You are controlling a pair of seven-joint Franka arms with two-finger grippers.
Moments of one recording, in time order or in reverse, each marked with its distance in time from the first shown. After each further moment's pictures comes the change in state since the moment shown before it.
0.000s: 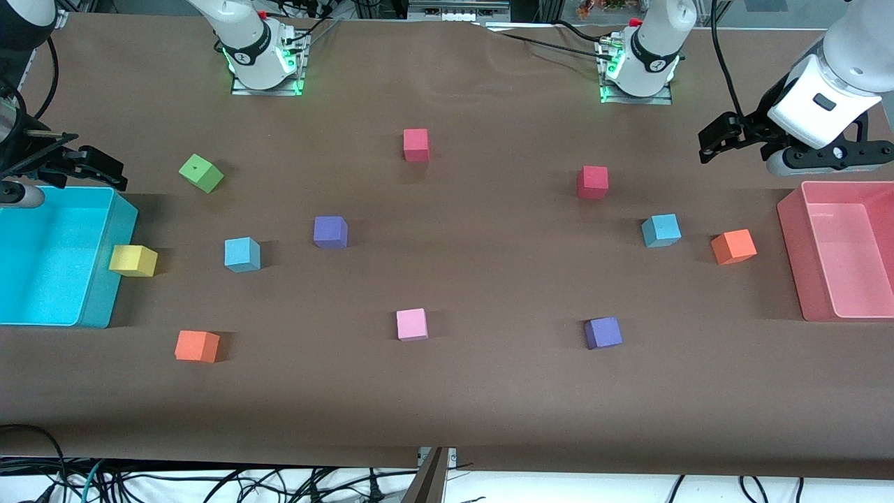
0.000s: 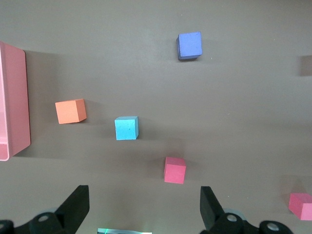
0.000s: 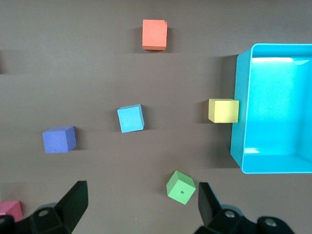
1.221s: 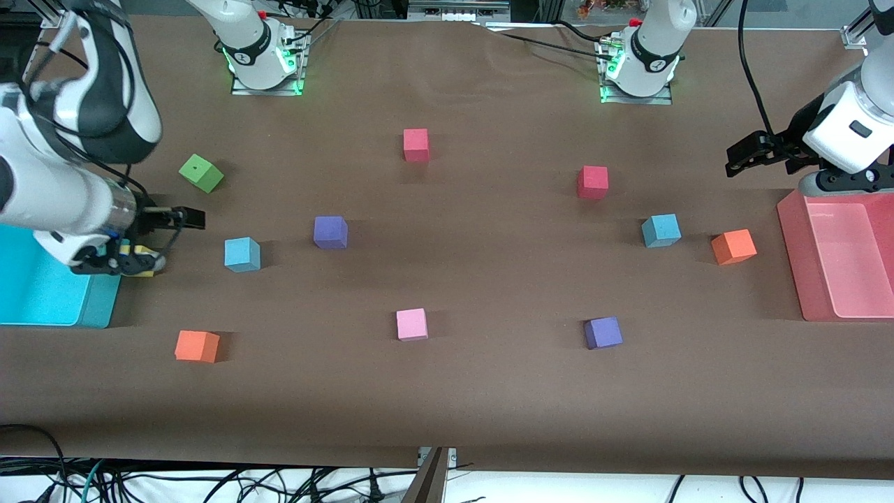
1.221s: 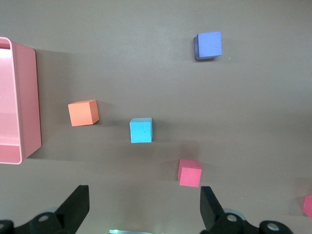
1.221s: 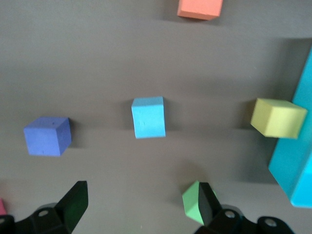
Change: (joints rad) left arm 0.078 0.040 0.016 0.000 0.000 0.009 0.097; right arm 0.083 0.264 0.009 -0.031 0.000 0.117 0.002
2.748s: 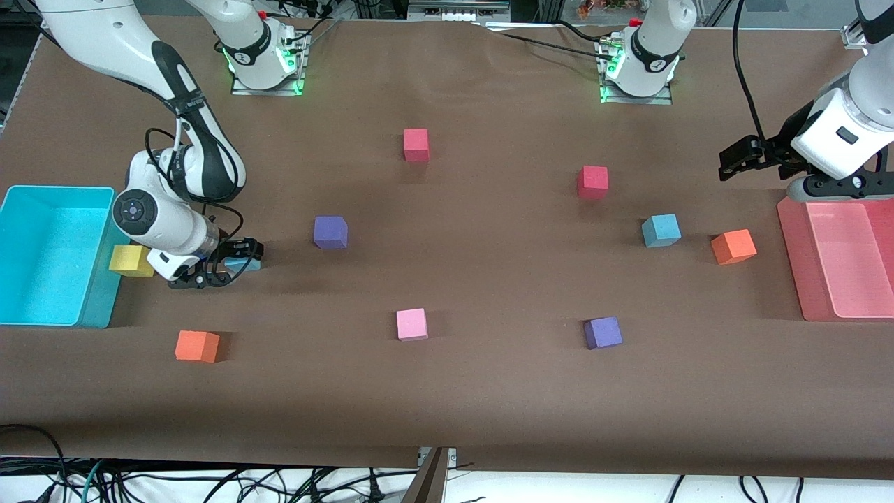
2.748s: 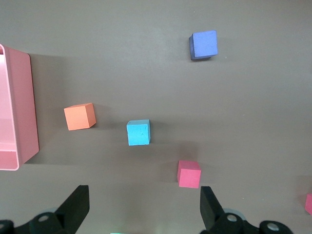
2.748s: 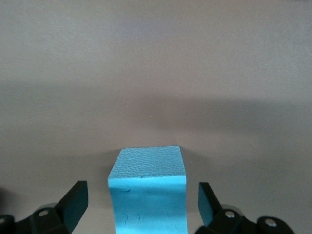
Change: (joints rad) left arm 0.001 0.009 -0.018 0.000 0.000 0.009 0.006; right arm 0.008 0.133 -0.011 -0.395 0.000 0.656 0.000
